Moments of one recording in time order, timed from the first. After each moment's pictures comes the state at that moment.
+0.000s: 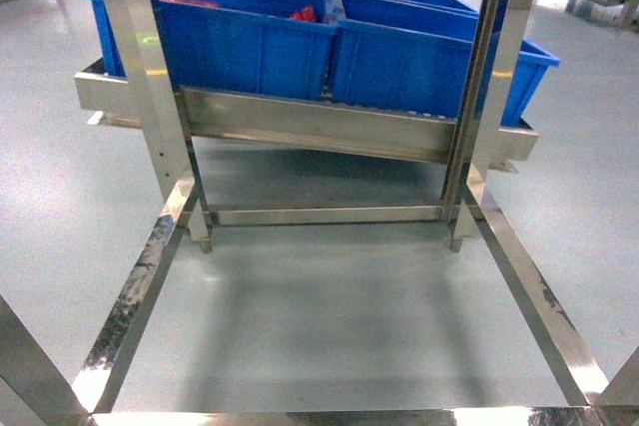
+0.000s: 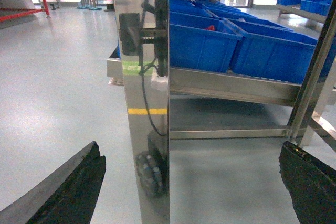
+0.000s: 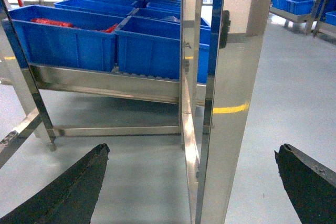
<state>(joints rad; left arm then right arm) 0.00 0.01 0.01 0.00 0.00 0.00 0.00 0.00 0.01 0.00 0.00 0.00</state>
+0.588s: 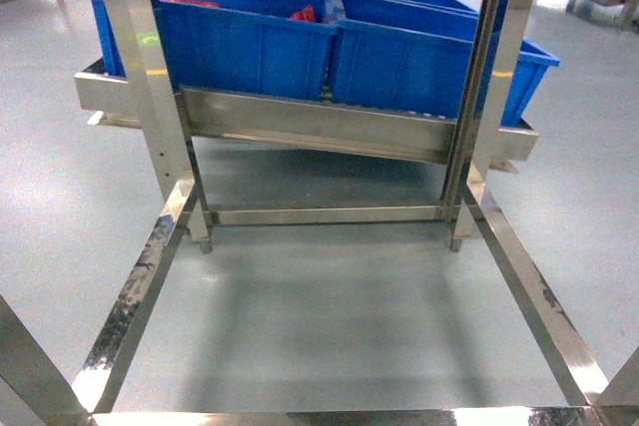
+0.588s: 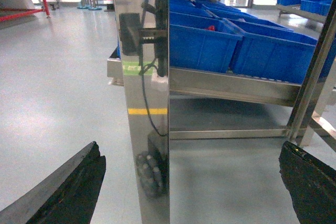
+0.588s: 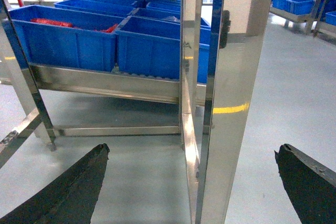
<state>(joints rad) 0.00 0.01 0.01 0.00 0.00 0.00 0.00 0.00 0.01 0.00 0.00 0.00</state>
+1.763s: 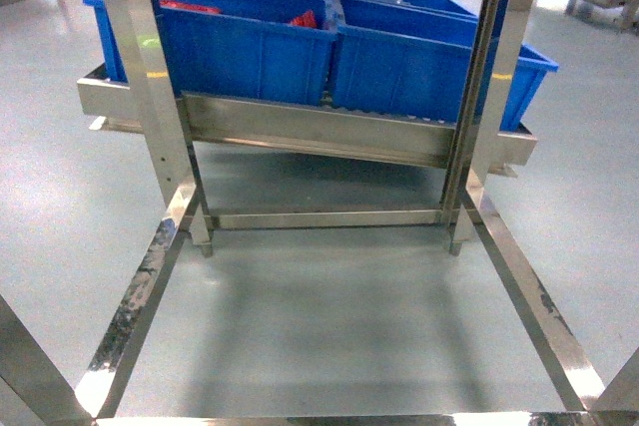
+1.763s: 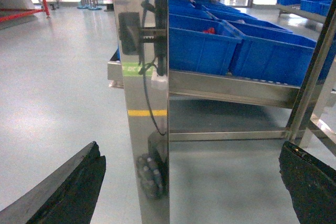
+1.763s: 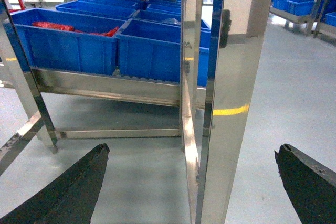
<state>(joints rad) 0.00 0.01 0.01 -0.01 0.00 0.00 0.00 0.00 0.01 -0.01 0.00 0.00</state>
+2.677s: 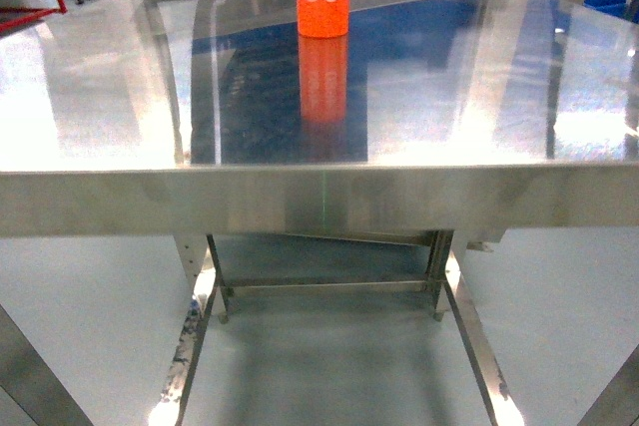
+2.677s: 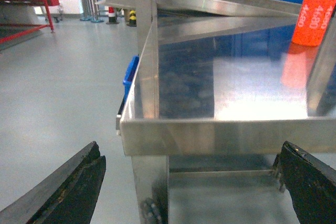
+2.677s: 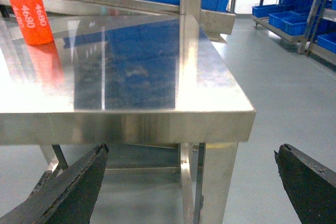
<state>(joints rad) 0.00 0.01 0.01 0.00 0.00 0.00 0.00 0.00 0.01 -0.01 0.00 0.00</state>
